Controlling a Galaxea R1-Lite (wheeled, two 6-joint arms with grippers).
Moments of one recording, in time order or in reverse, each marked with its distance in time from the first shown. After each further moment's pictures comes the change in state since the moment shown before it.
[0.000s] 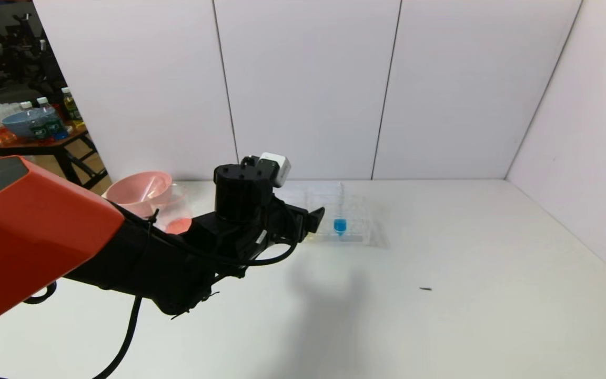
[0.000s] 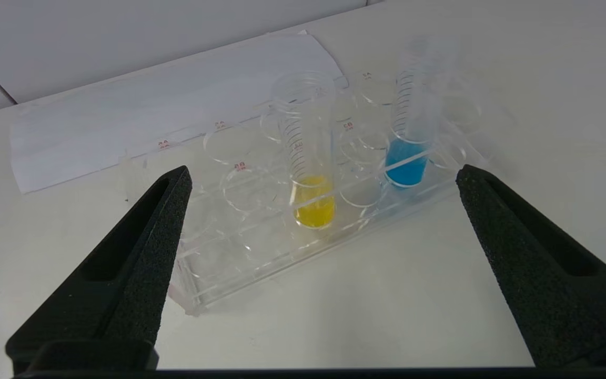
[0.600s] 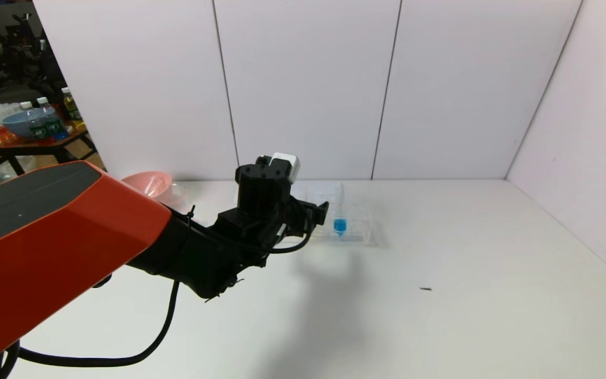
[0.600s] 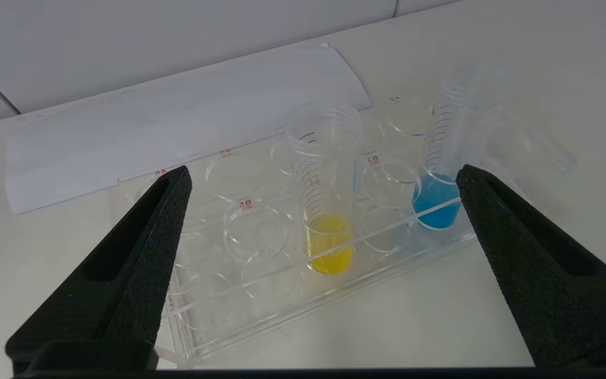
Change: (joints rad) left arm 0.003 0.122 -0.141 0.008 0.056 0.000; right arm 0.000 0.000 0.000 0.000 0.000 0.000
